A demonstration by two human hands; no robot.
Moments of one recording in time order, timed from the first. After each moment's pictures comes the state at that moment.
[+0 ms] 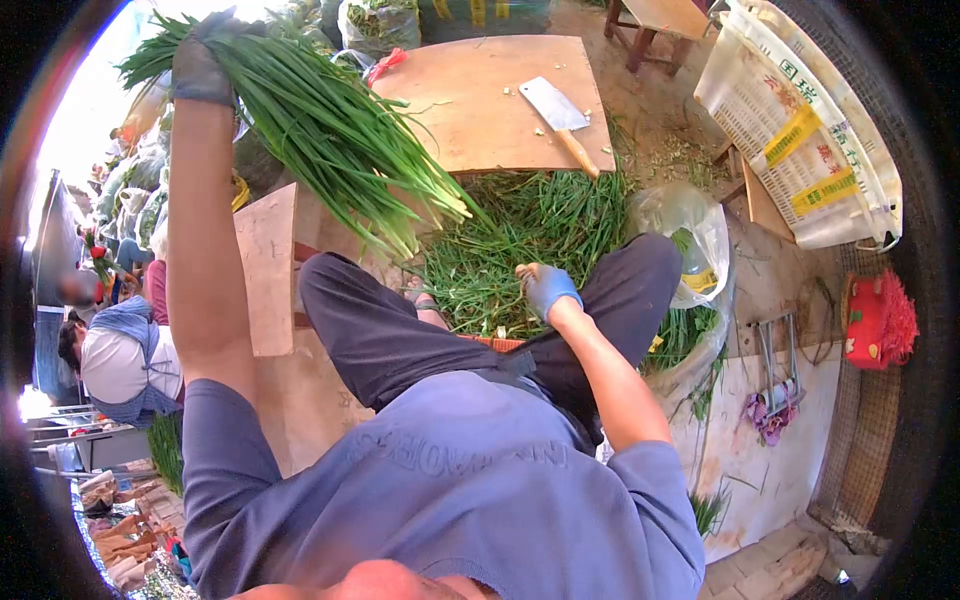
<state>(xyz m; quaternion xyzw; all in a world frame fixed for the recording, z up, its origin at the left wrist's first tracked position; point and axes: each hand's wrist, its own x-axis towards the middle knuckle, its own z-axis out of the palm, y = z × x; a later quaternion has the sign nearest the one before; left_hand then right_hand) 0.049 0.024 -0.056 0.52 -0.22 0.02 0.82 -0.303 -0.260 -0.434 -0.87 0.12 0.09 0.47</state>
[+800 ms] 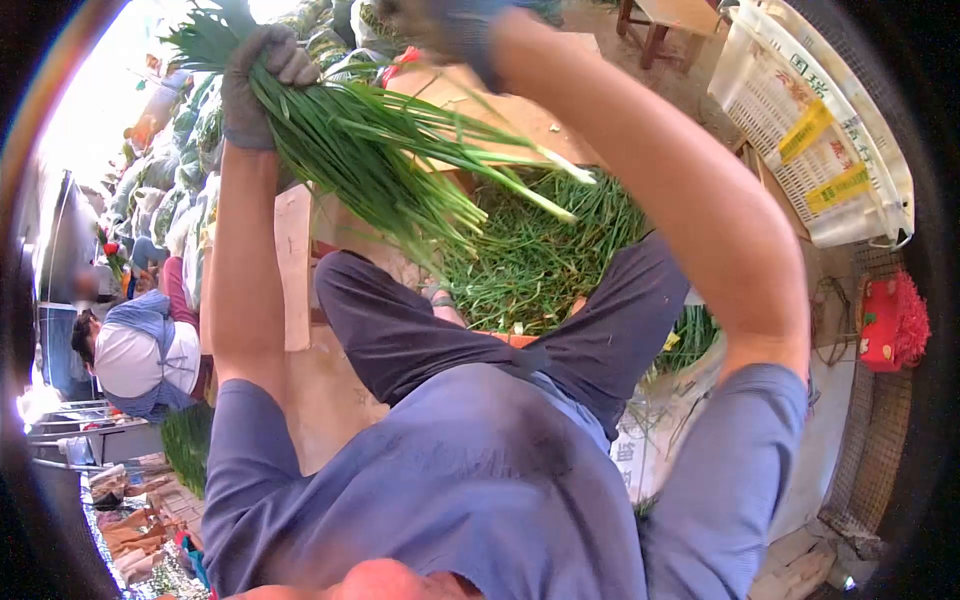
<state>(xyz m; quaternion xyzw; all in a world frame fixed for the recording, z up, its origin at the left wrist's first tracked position) -0.051 -0.005 -0.075 0.43 -0.29 -0.22 0.82 -0.155 -0.277 -0.083 -0.81 -0.14 -0.29 0.48</state>
